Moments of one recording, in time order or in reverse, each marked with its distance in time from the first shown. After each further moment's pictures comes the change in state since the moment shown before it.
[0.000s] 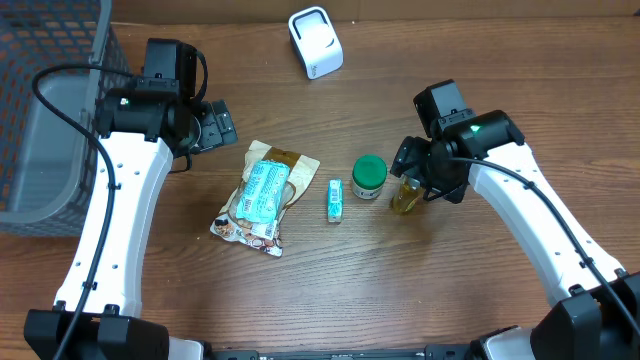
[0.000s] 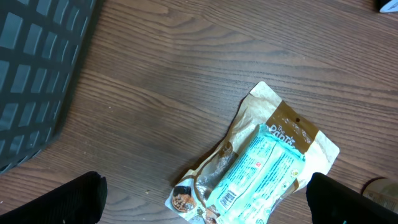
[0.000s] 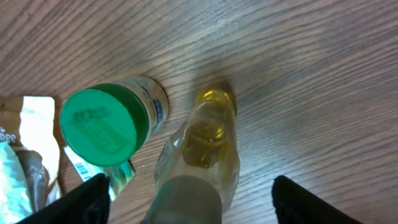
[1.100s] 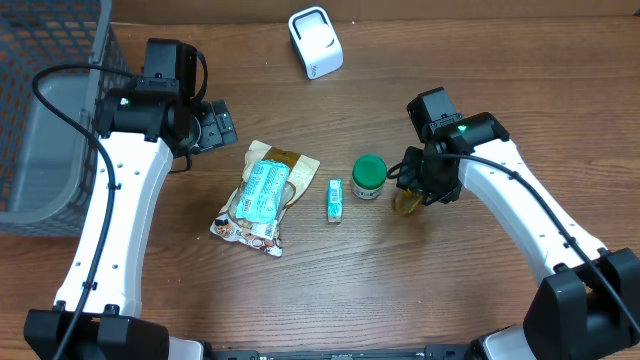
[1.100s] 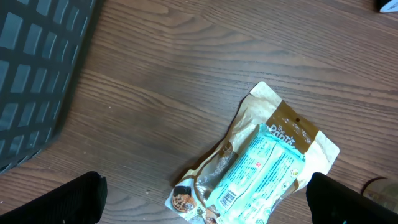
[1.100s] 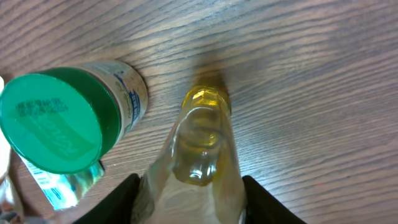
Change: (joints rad) left arm 0.000 0.000 0.000 0.000 0.000 0.000; right arm 0.000 0.058 -0.042 0.024 0.001 -0.116
